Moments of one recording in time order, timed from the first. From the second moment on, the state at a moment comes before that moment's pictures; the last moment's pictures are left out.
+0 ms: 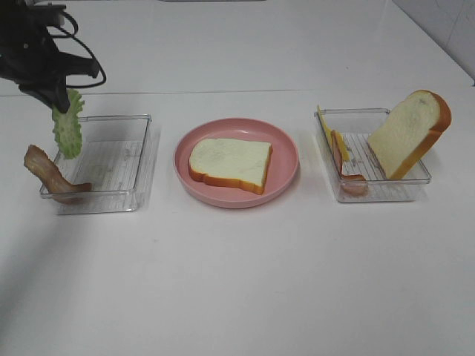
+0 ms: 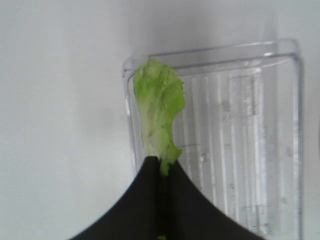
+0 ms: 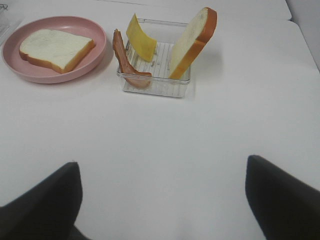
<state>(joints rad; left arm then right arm) -0.08 2.16 -1.85 -0.04 1.01 0.00 -0.04 0.00 -0.50 0.18 1.07 -0.14</state>
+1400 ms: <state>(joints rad) -0.41 2.34 -1.96 -0.87 0.85 0.44 -0.04 0.00 -0.50 0.18 1.07 -0.14</state>
